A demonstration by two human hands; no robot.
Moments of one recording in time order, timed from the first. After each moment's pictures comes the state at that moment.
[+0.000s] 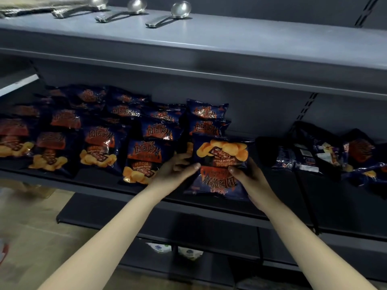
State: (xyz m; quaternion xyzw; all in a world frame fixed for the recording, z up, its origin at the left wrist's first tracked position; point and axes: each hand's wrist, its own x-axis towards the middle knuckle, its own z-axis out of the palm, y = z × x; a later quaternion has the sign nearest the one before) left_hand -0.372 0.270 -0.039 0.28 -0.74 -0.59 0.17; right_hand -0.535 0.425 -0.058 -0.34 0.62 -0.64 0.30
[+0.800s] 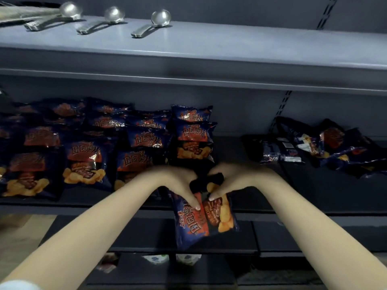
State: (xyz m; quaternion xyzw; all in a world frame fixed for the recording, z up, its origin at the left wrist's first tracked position) left_hand -0.408 0.252 0.000 0.06 -0.93 -0.24 -0.29; right_hand -0.523 0.398 0.004 -0.55 0.75 -0.12 0.34
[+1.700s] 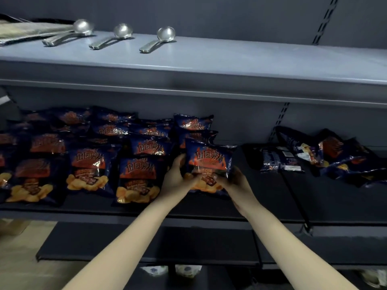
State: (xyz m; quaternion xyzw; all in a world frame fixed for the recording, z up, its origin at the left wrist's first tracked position) left_hand -0.407 0.259 -0.067 0.25 -0.79 -0.50 0.25; right_hand -0.516 0.400 -0.074 -0.23 0.67 -0.66 0.25
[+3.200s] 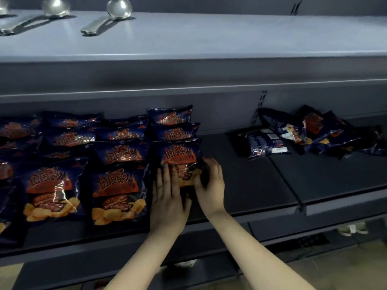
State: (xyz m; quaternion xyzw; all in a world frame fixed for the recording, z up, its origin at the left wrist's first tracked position) left_hand -0.397 0.267 -0.118 0.23 -0.95 -0.11 0.16; right_hand -0.484 0.349 -0.104 -0.24 0.77 -0.58 -0.08
